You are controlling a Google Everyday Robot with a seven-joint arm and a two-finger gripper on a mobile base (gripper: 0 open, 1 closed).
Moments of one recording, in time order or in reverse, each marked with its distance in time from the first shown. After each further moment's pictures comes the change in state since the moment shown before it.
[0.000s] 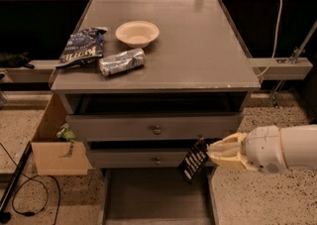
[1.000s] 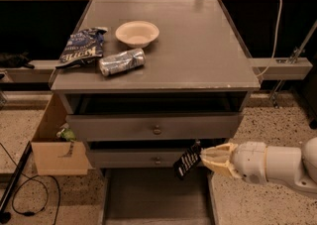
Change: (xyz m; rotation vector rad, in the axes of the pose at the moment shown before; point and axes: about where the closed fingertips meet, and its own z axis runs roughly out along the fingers) arm 0.040 -0.019 0.044 0.108 -0.106 0.093
